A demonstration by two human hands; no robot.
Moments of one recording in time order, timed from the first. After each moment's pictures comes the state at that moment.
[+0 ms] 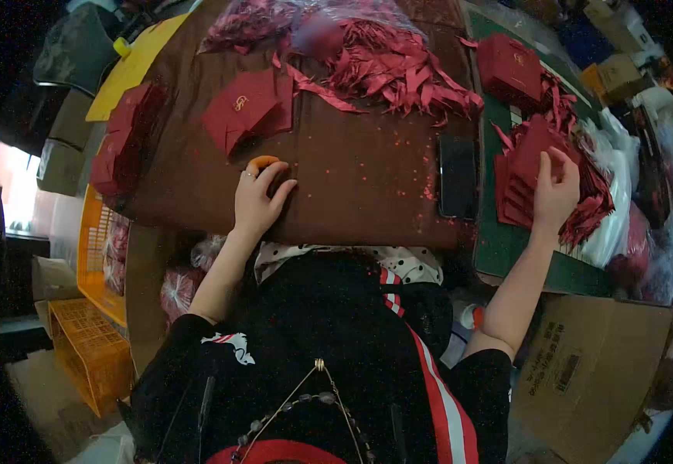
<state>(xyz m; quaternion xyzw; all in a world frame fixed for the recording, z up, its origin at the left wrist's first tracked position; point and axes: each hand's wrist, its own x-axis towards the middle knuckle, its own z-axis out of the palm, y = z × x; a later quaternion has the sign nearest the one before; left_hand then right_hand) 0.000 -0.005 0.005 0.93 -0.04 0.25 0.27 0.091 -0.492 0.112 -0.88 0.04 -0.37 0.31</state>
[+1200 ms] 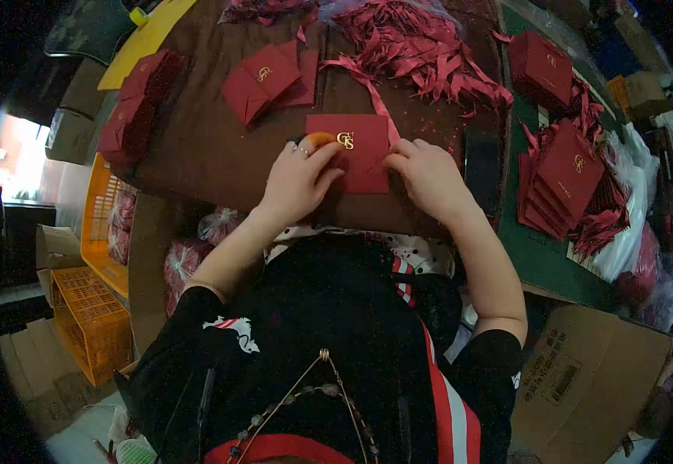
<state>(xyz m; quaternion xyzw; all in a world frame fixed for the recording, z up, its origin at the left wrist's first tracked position) -0.004 -0.046 0.040 0.94 -0.15 0.18 0.24 0.073 -0.299 0.076 -0.90 -0.42 -0.01 0.09</state>
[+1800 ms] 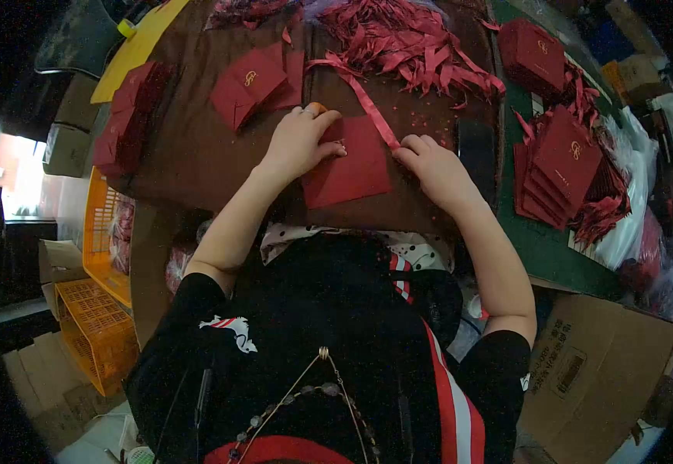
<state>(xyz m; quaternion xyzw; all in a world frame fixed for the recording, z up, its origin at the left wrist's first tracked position) 0.069 -0.041 0.035 0.96 -0.17 0.12 0.17 0.085 -0.330 0.047 -0.89 -0.44 -0.05 0.13</state>
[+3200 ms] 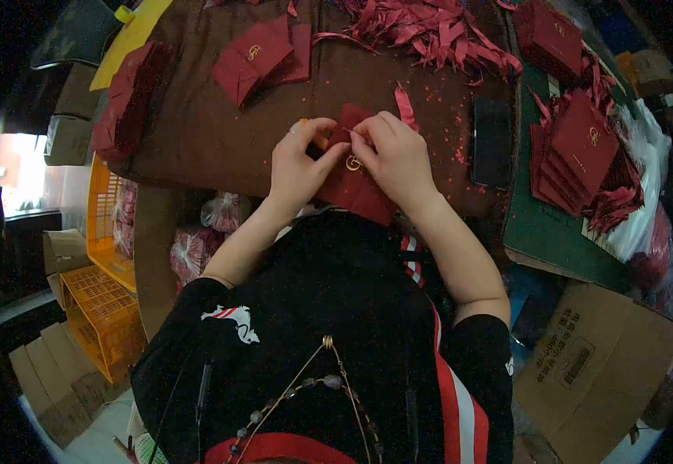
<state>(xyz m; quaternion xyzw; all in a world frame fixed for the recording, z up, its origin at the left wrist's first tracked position) -0.010 -0.065 0.037 0.87 -0.01 0.17 0.46 0.038 -0.239 0.051 -0.85 -0.30 -0.13 0.41</state>
